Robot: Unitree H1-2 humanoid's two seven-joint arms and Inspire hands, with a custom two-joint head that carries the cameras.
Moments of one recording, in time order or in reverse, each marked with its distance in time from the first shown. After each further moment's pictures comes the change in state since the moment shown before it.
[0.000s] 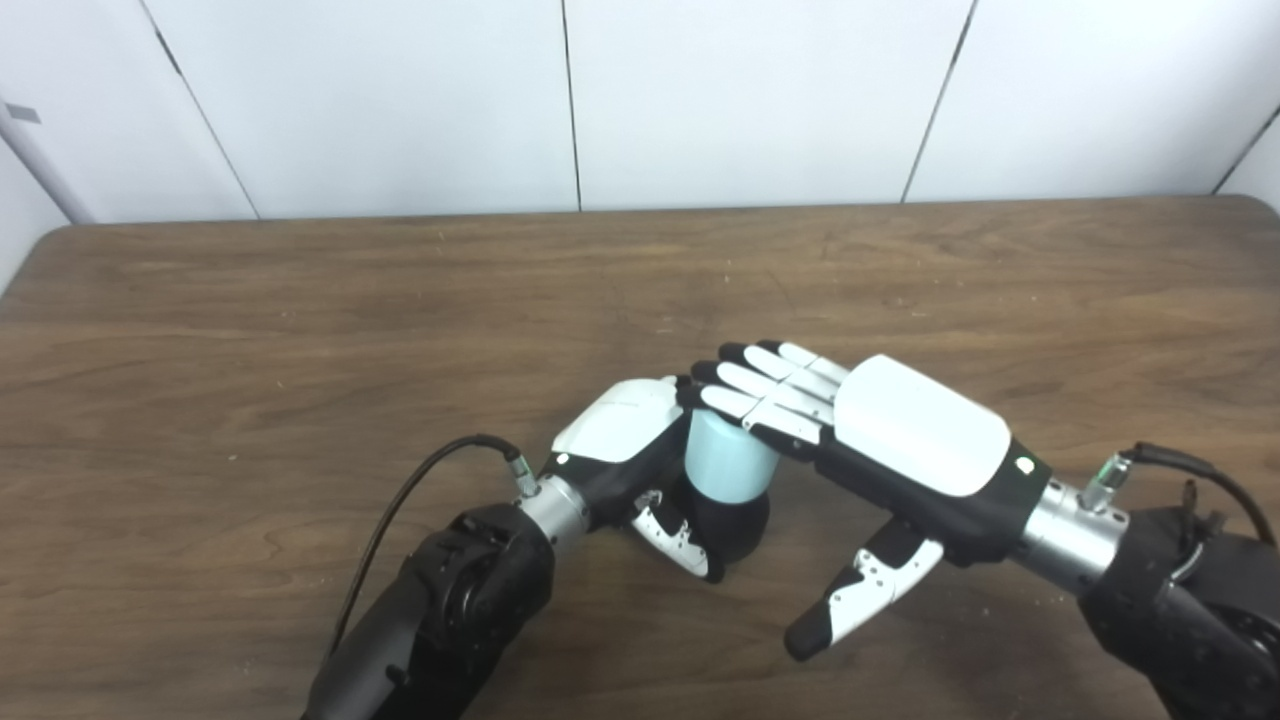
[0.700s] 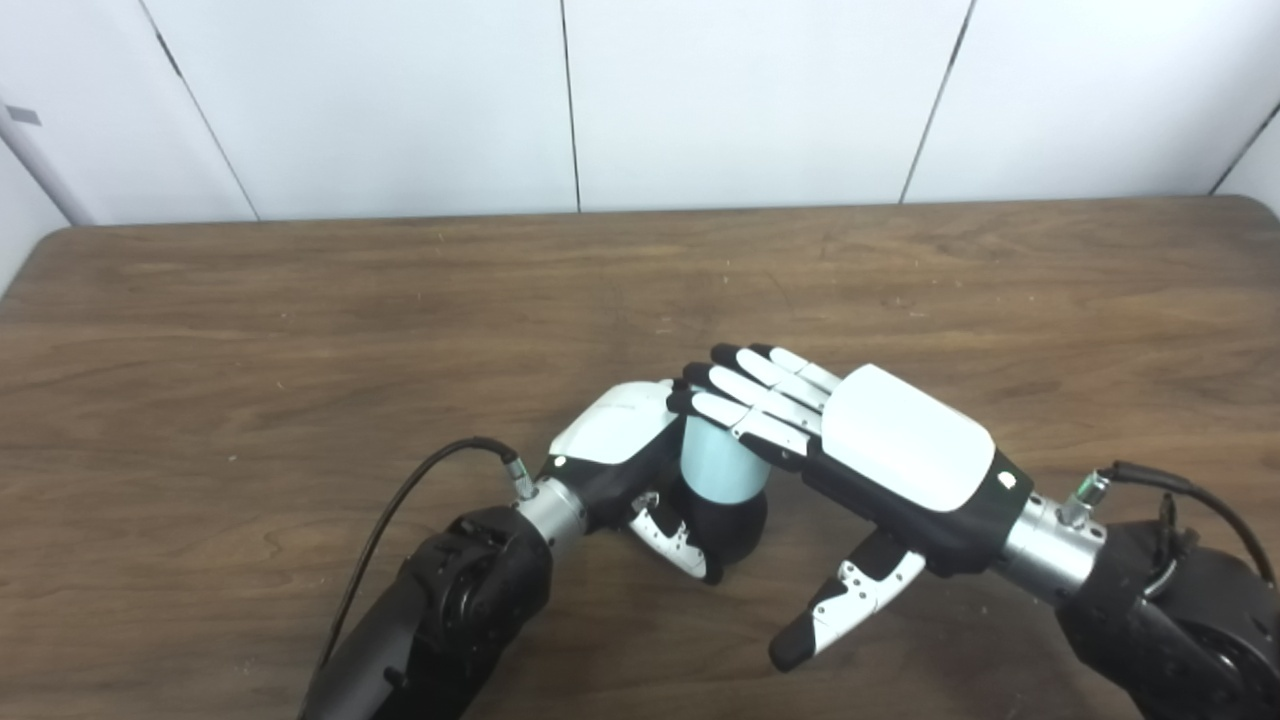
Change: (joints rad) left arm 0.006 0.000 0.003 0.001 -0.006 0.009 0.001; right arm 0.031 -0.002 0.087 0.031 -0.075 -0.031 -0.058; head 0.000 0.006
